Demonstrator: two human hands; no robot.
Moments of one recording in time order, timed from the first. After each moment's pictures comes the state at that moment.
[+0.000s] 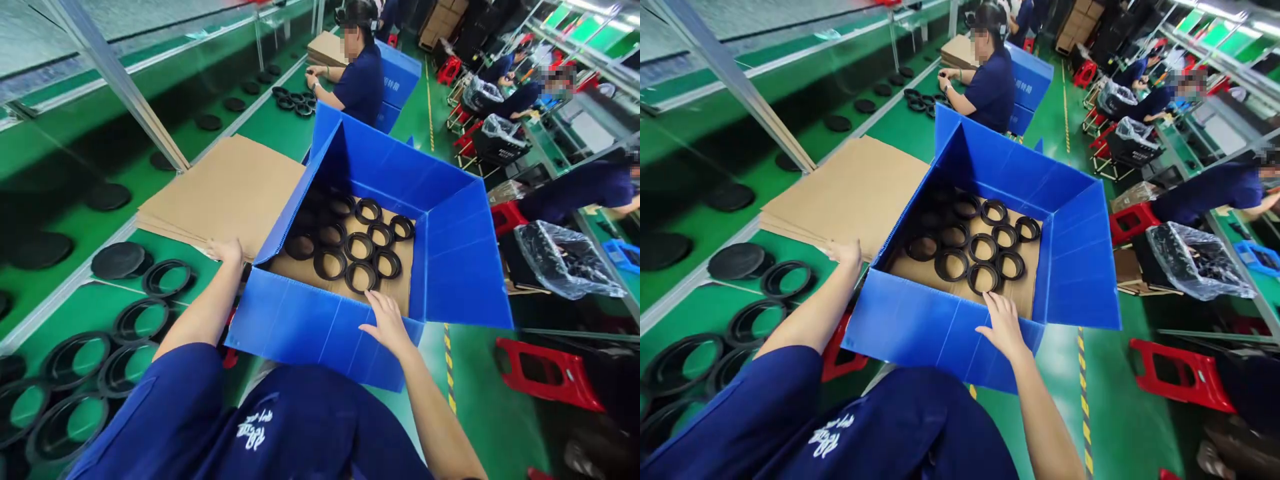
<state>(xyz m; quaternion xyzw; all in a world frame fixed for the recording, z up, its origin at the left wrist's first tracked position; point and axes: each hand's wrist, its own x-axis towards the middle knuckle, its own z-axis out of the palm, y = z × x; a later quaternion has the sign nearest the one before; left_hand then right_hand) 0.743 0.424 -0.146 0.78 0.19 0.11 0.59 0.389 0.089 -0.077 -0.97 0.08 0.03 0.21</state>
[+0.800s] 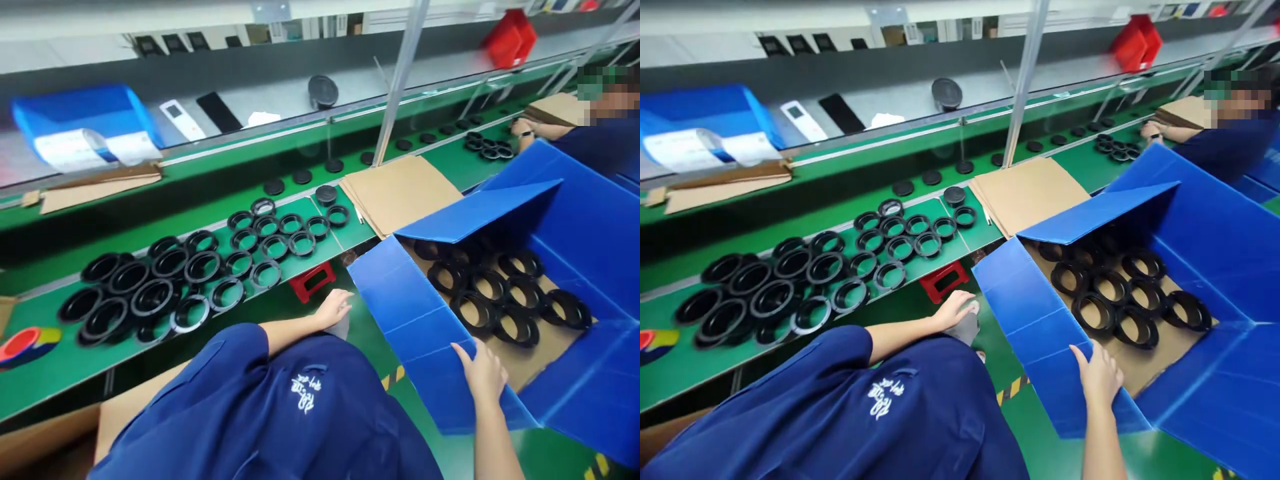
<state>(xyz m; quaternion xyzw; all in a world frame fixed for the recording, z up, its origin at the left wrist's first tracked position) 0.343 0.483 -0.188 0.91 -0.07 -0.04 0.40 0.374 0.023 -0.194 -1.00 0.05 -0.05 0.03</state>
